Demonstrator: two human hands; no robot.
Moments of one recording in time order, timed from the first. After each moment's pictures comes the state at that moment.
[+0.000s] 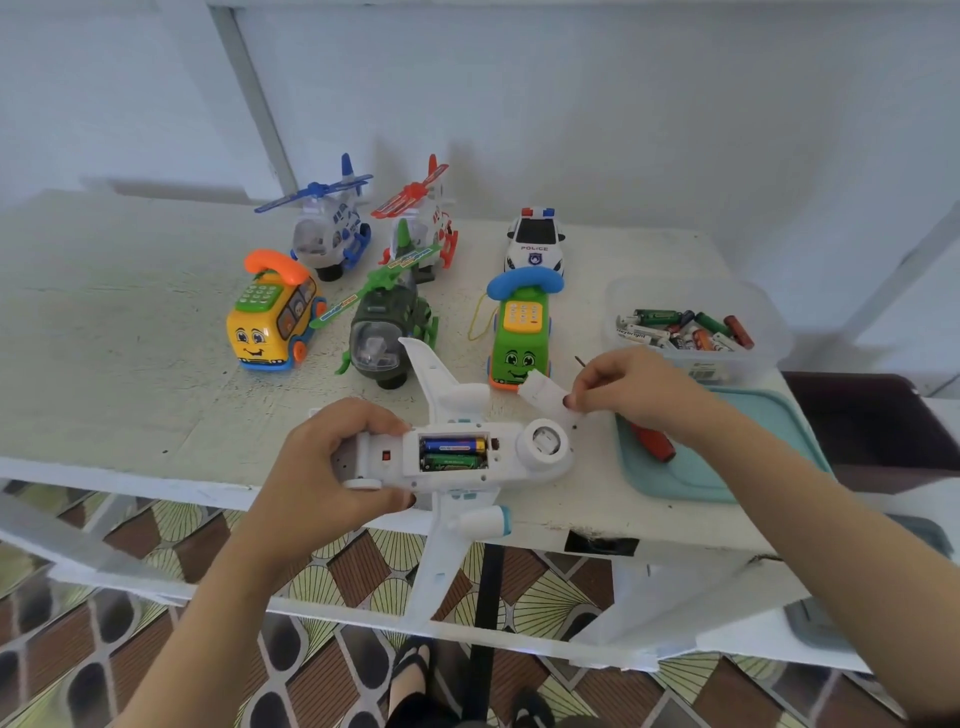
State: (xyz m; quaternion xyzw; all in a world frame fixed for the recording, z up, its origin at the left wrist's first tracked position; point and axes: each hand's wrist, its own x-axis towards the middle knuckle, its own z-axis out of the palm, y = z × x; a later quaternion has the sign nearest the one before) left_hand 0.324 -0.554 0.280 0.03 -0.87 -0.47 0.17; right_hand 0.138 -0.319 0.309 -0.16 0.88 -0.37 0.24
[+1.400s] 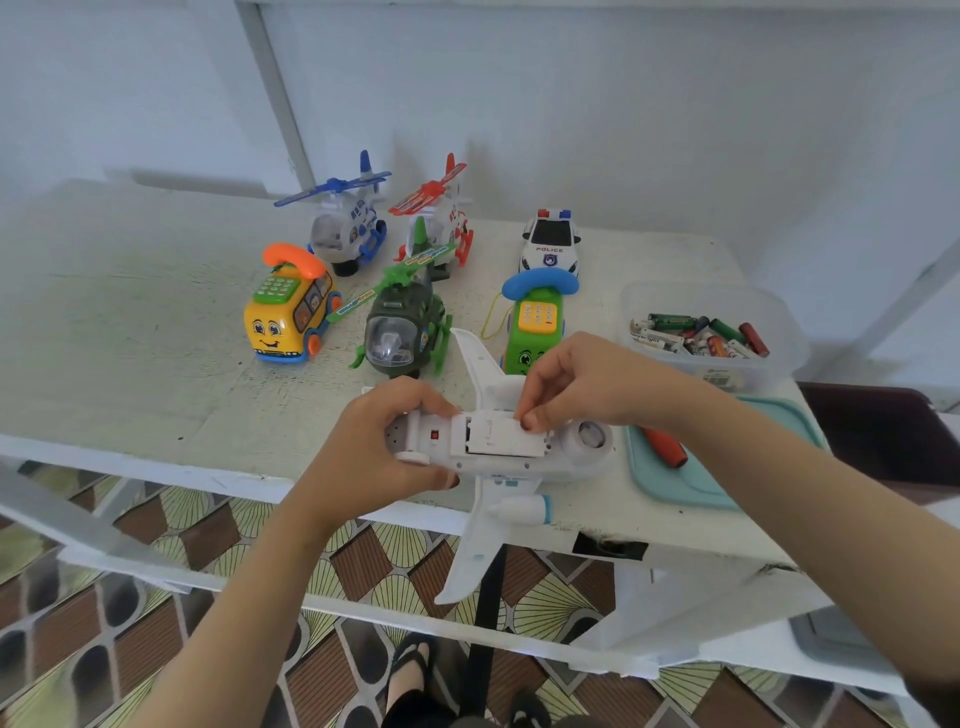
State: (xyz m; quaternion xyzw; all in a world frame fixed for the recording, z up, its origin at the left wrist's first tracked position) left_hand 0.298 -0.544 0.280 0.02 -0.87 -0.47 0.15; right_hand 0.155 -0.355 0.337 -0.35 0.80 -0.34 0.34
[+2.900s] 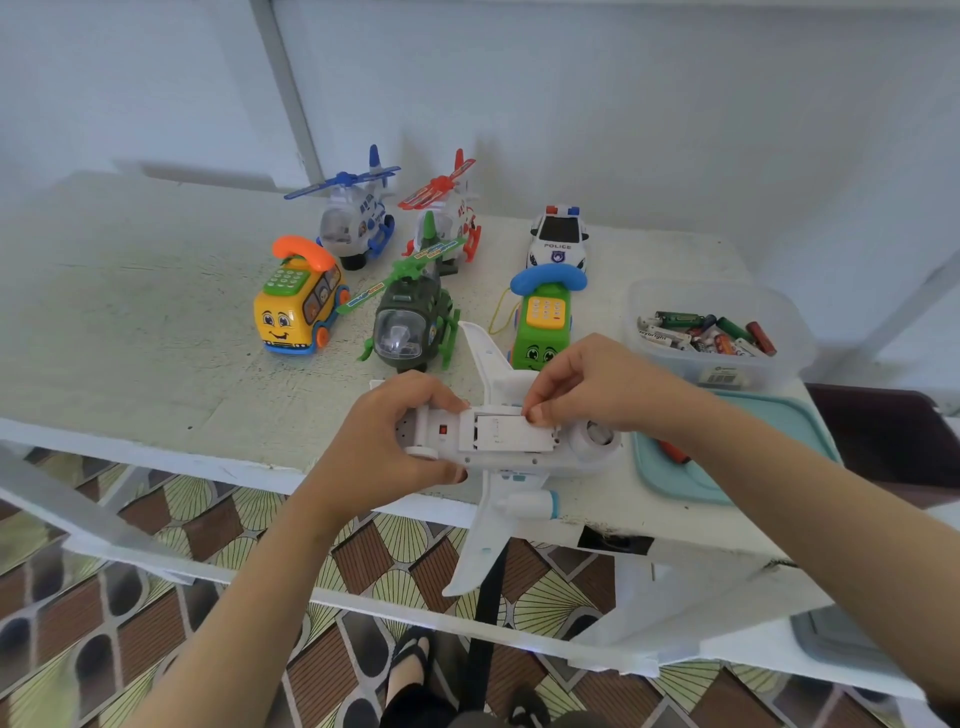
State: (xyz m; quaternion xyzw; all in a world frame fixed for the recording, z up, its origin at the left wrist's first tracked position) left_hand 0.299 -0.544 0.278 0.01 -0.87 -0.47 0.15; right_hand 0.168 -0.356 0.338 -0.31 0.84 -0.33 0.29
